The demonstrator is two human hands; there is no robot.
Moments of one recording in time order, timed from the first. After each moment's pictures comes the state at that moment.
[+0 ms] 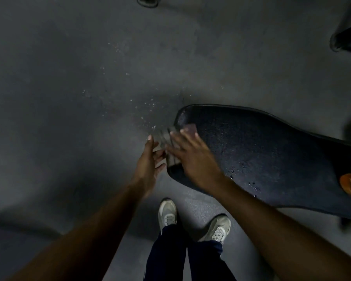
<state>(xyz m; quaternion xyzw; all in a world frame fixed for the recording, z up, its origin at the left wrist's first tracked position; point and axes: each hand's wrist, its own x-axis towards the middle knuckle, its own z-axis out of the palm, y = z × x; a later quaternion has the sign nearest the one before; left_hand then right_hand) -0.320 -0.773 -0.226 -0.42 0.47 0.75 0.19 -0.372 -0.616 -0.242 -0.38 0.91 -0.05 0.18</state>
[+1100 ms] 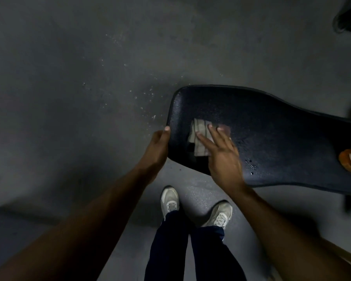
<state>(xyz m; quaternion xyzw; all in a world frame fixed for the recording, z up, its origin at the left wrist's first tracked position) -0.302 -0.742 -0.227 -0.32 0.67 0.63 0.23 -0.314 -0.537 -0.238 -0.15 0.96 -0.14 0.17</state>
